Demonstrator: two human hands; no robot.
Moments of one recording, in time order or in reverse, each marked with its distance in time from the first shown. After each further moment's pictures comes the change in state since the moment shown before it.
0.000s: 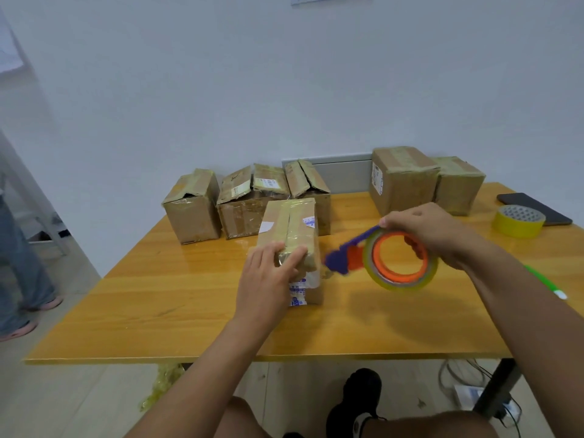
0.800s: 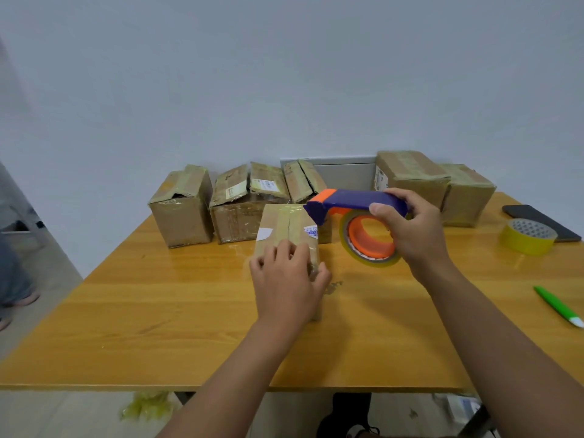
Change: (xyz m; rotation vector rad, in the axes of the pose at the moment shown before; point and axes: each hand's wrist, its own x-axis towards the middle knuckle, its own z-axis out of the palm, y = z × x) left_hand 0.042 0.032 0.011 -0.086 0.099 -0.288; right_hand 0.036 -0.020 0.050 0.312 0.475 -0.262
